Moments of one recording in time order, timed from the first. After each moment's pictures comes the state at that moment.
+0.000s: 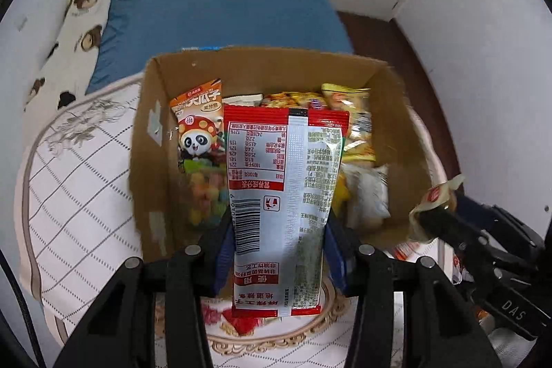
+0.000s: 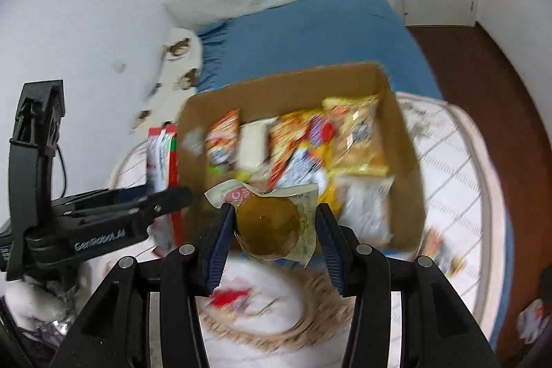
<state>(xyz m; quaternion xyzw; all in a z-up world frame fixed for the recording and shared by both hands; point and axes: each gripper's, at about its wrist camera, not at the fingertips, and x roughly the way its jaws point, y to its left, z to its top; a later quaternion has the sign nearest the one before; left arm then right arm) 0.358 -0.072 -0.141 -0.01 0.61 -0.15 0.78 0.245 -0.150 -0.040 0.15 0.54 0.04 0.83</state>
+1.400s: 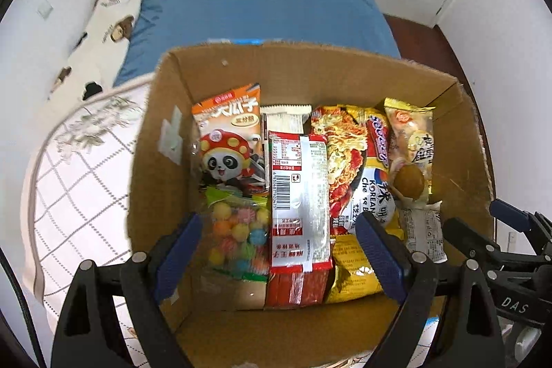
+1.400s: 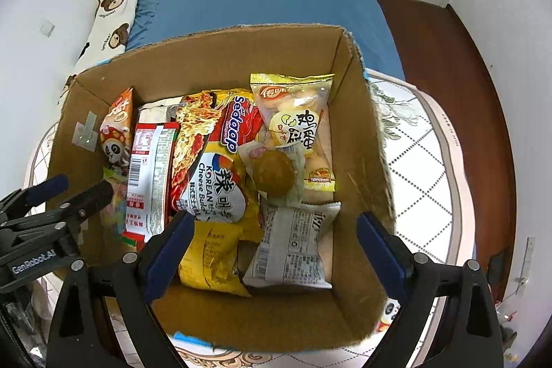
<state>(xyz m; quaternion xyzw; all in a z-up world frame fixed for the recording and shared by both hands) 0.368 -0.071 -0.178 0.01 0.60 -0.07 0.80 0.316 -0.172 -0.115 0.07 0.63 -0.05 0.77</state>
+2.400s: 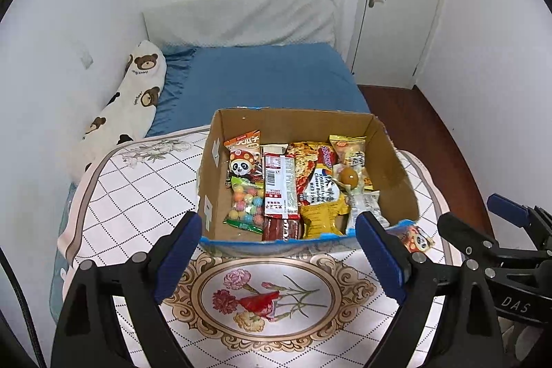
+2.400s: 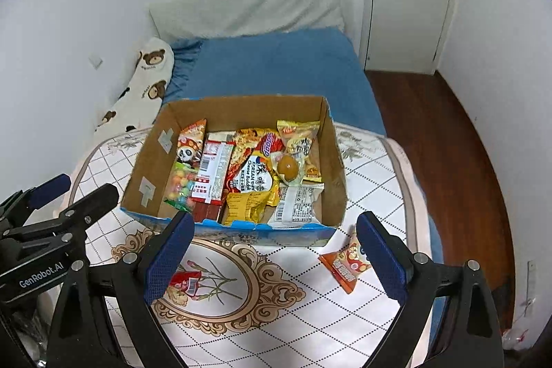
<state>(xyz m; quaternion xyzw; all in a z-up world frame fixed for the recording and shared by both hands) 0.202 -0.061 -0.049 0.01 0.44 -0.07 0.90 0.147 -0.135 0.038 0.04 0.48 -0.03 0.88</state>
